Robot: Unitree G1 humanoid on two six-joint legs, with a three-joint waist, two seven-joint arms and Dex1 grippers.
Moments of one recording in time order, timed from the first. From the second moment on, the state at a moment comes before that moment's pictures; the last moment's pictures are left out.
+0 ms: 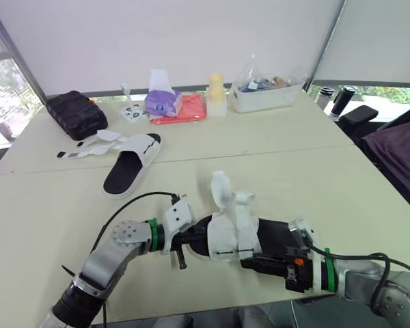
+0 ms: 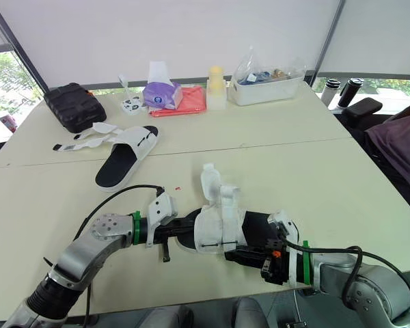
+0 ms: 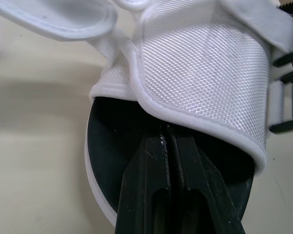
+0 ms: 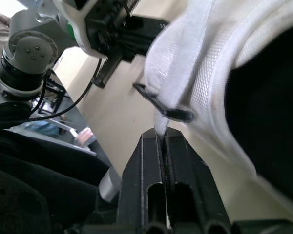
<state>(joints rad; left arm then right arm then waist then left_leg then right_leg) -0.23 0.51 -0.30 -0.30 -0.27 0.48 -0.87 0.14 -0.71 -0.12 -0.56 0.96 1.01 0.75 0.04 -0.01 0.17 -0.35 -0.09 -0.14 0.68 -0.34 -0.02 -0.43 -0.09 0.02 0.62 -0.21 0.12</state>
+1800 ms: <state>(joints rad) -0.24 0.49 -0.33 -0.26 -0.25 0.45 -0.89 -0.15 -0.74 -0.09 -0.30 1.74 0.96 0.35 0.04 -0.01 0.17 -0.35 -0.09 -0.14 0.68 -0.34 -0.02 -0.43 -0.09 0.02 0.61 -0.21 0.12</state>
